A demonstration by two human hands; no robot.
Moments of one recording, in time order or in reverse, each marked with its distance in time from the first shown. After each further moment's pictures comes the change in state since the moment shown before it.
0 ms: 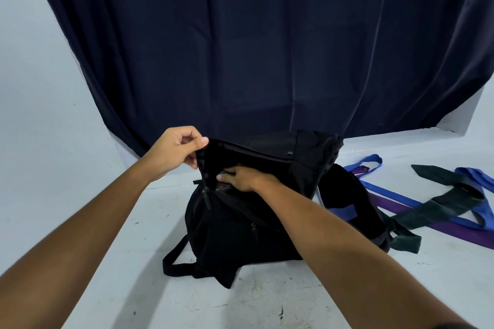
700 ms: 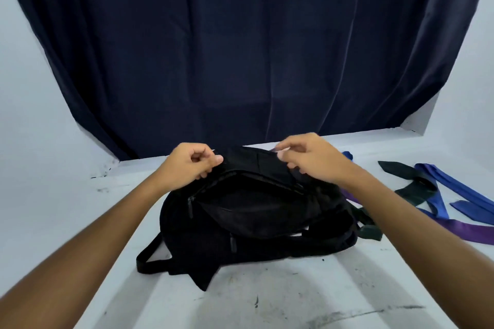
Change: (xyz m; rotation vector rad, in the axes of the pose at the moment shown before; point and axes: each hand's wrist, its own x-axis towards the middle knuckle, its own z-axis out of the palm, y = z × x) left_hand -0.013 -0.010 0.060 0.143 -0.087 0.042; right_hand -0.180 0.042 -0.089 0.257 0.437 -0.020
